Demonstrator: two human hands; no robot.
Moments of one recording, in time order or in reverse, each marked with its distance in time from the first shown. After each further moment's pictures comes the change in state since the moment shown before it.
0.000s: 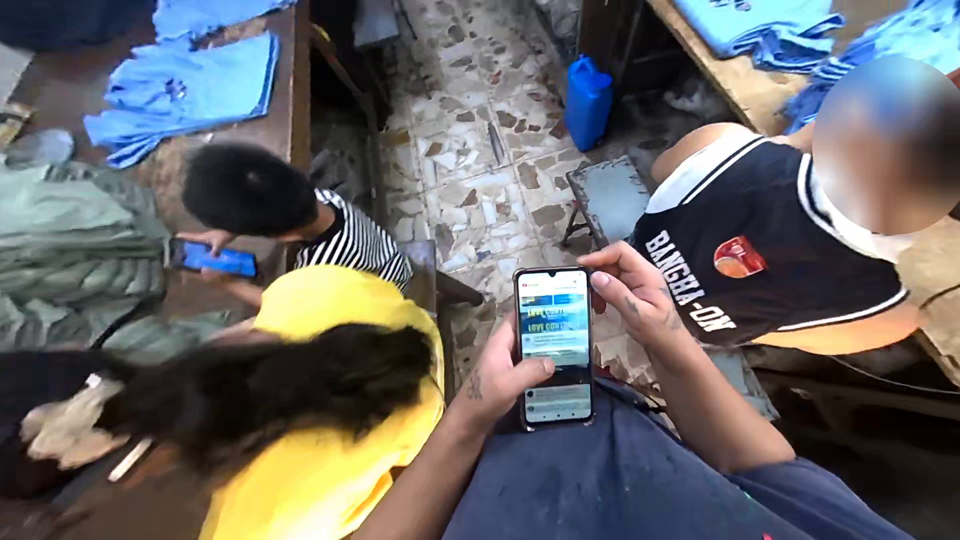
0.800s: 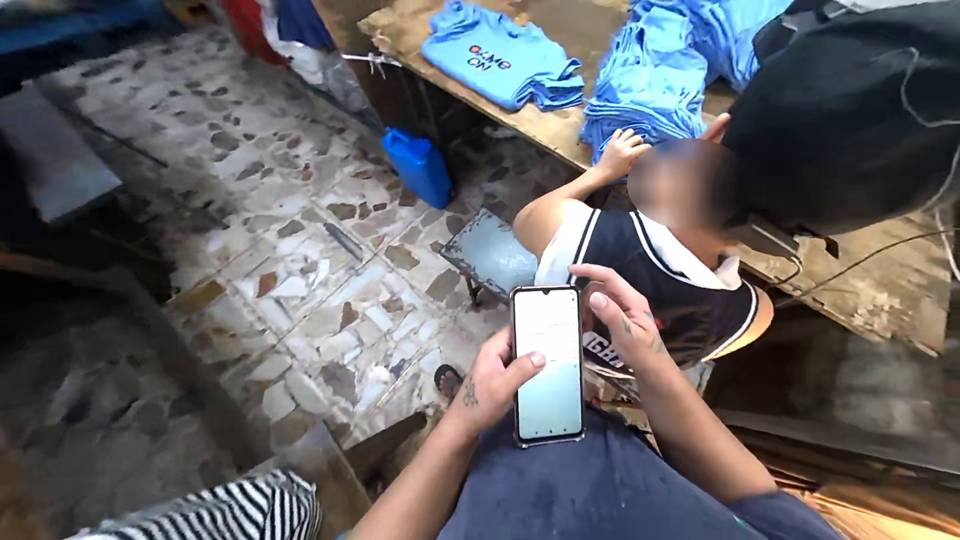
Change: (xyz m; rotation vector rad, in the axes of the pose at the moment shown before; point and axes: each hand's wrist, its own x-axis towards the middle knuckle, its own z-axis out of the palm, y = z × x) left_hand 0.263 -0.021 0.021 -0.010 -0.606 -0.087; right_hand 0.061 0.036 -0.120 -0.248 0.602 0.078
